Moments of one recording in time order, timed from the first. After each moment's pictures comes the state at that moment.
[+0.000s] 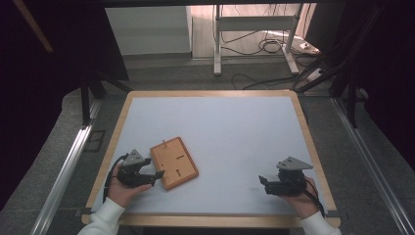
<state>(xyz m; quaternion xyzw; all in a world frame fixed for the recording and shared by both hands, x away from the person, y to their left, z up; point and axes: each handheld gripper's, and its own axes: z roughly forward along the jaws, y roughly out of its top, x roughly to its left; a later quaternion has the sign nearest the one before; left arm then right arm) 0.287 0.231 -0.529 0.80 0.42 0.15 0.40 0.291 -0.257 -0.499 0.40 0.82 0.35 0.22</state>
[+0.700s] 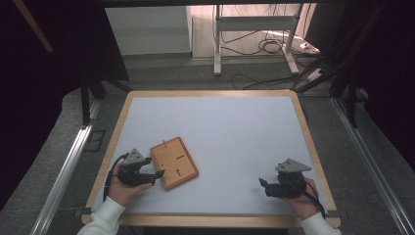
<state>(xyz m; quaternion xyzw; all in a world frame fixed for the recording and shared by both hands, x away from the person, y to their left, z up) 0.289 0.232 -0.528 0.80 0.42 0.15 0.40 0.288 -0.257 -0.504 0.39 0.83 0.34 0.23</state>
